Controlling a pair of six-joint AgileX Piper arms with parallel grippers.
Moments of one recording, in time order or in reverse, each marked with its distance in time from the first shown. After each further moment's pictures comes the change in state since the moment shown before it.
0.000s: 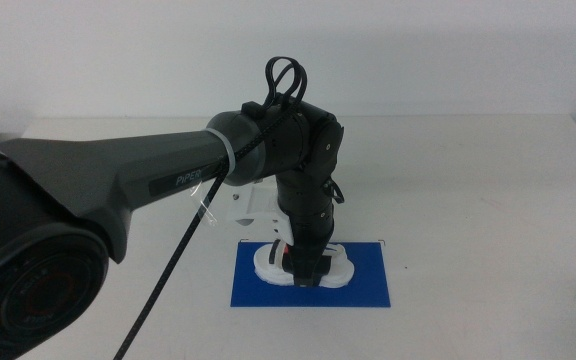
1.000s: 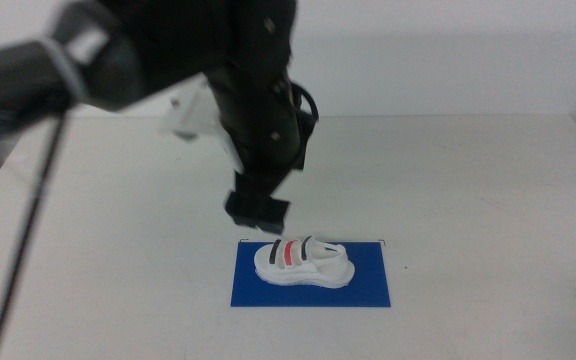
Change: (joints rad) left arm 0.000 -0.350 -0.002 0.060 0.216 0.151; right arm 0.000 0.000 0.000 0.000 0.000 0.000
